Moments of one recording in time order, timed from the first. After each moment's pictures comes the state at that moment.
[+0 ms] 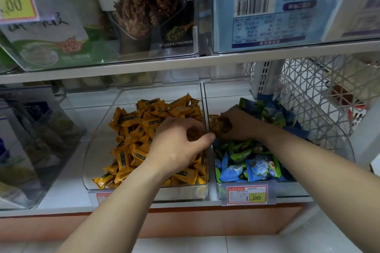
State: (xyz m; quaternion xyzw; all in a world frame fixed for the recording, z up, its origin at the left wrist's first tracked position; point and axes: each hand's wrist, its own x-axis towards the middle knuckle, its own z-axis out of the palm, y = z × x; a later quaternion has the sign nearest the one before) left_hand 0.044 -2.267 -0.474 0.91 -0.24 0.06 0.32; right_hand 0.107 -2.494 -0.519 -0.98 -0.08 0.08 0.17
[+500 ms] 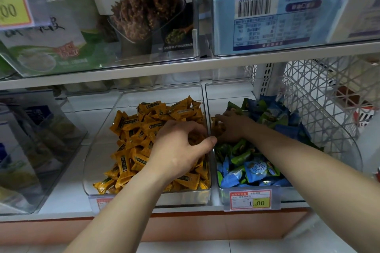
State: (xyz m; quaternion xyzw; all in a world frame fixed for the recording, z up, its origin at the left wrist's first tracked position) left_hand 0.046 -2.266 -0.475 0.92 -0.23 0.05 0.32; right_hand 0.141 -2.485 -0.540 -0.99 -0.04 0.16 0.06
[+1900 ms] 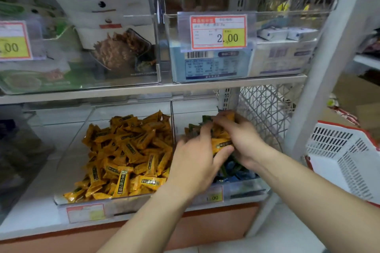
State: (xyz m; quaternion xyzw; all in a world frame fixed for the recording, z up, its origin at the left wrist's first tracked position) left_hand -0.010 -2.358 -0.463 0.90 -0.32 0.15 0.25; right_hand -0.003 -2.504 -0.456 -0.60 0.11 -0.10 0.79
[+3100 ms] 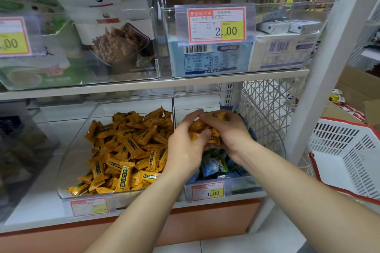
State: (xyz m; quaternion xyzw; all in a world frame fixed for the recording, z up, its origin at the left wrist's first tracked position) left_hand 0.007 -2.354 -0.470 0.73 -0.16 0.02 0.66; right_hand 0.003 -2.486 -0.459 -0.63 0.11 -0.08 0.76
